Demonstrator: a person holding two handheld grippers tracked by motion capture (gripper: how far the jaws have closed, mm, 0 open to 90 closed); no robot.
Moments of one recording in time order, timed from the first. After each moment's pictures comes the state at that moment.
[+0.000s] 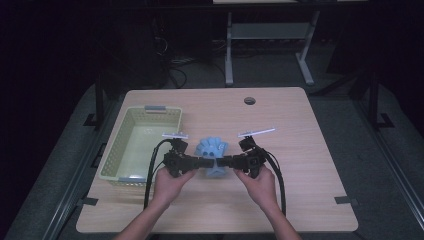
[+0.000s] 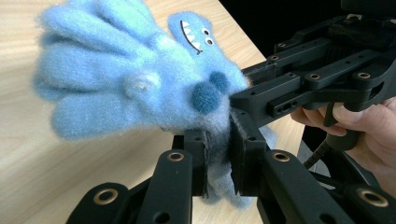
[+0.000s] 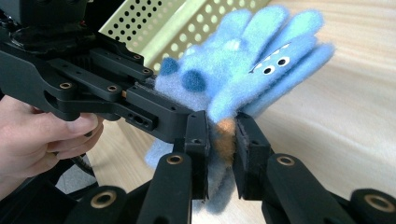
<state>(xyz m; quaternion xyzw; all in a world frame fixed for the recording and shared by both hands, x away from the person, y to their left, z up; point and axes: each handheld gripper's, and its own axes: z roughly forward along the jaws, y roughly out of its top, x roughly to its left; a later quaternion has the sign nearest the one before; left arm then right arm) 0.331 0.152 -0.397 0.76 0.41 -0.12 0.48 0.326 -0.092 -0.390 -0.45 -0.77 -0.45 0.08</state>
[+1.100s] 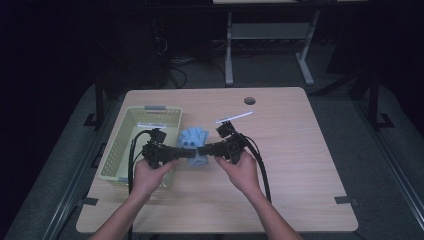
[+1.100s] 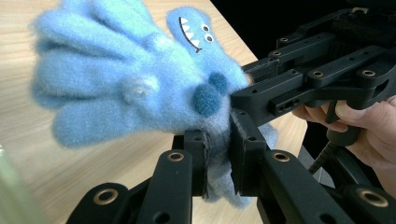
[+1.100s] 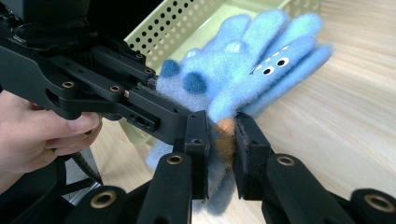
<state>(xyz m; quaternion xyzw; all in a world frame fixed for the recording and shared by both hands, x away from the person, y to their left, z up) 0.339 0.202 -0.369 0.75 0.43 -0.10 0.50 0.348 -0.041 -0.356 -0.41 -0.79 -0.45 0.07</state>
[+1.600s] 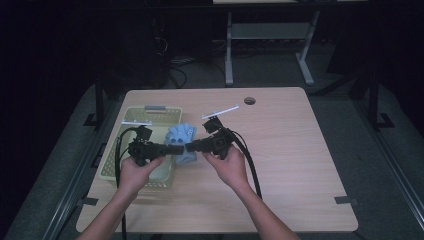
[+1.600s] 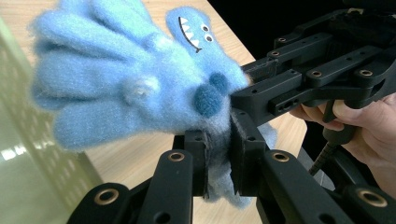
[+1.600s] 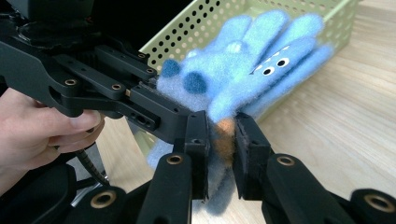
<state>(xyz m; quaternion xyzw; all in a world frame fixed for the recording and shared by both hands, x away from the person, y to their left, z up) 0.340 0.233 -0.358 0.75 0.43 -0.09 0.50 0.355 -0.012 -0.344 -0.39 -0.80 -0.45 0.08</state>
